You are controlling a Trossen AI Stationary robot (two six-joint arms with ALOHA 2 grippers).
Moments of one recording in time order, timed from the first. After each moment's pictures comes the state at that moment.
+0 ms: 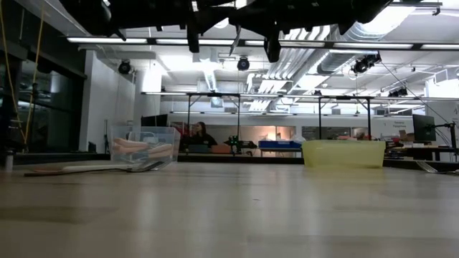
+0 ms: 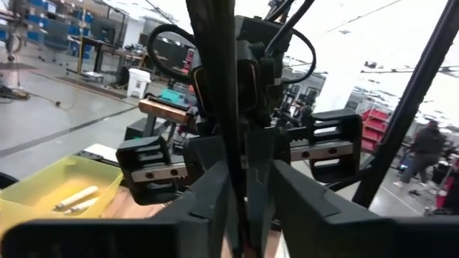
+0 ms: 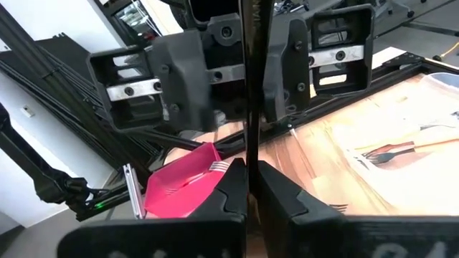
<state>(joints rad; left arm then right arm) 0.08 1.40 0.69 0.87 0.04 -0.32 -0.11 1.43 0.89 0.42 -0.18 0.45</state>
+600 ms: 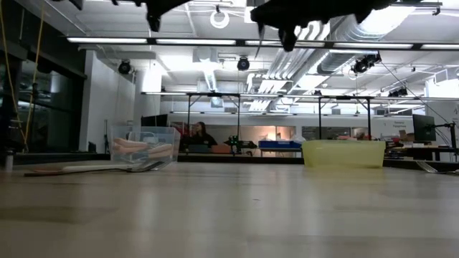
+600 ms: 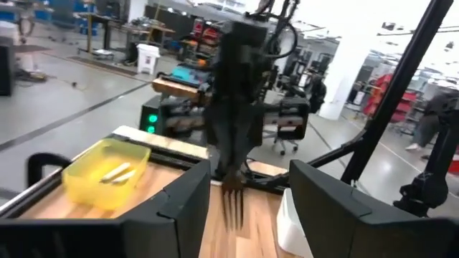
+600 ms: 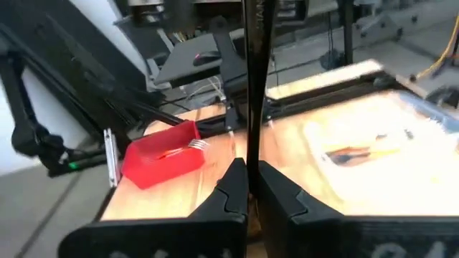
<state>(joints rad) 0.15 0.95 0.69 0.28 0.11 -0.26 -0.16 1.28 0.89 0.19 -0.24 0.23</state>
